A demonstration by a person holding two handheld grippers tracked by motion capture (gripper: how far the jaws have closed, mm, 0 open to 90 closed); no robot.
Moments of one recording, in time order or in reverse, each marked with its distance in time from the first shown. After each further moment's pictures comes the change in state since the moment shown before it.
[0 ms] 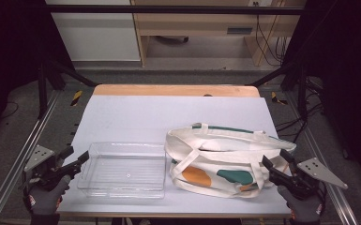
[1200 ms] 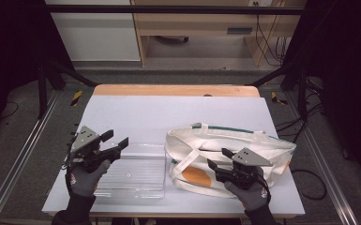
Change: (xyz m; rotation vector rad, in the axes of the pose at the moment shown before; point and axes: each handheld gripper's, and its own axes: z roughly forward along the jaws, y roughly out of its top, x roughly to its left) left arm -0.092 0.048 0.059 -0.010 -0.153 0.114; right arm 0.102 0.000 0.080 0.155 0.275 -0.097
